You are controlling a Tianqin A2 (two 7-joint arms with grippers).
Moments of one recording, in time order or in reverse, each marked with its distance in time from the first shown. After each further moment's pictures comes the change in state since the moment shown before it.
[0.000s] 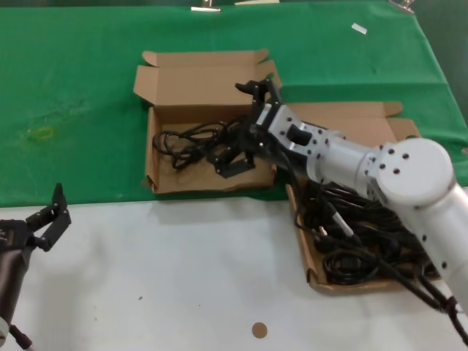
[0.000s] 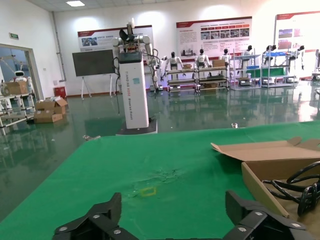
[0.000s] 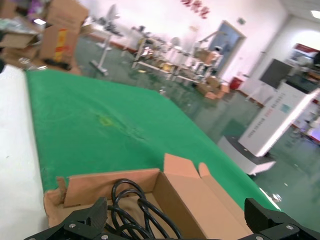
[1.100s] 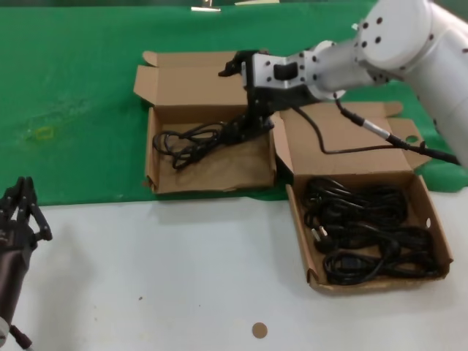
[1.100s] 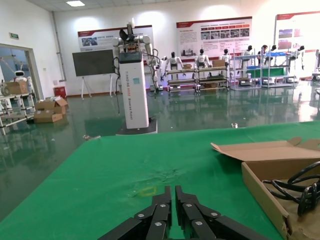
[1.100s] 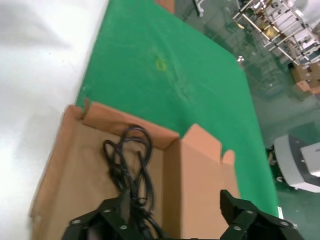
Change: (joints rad) left arm 0.000 0.000 0.000 0.000 0.000 0.000 0.000; right arm 0.510 -0.029 -0.243 -0.368 -0.242 -0.364 -0.071
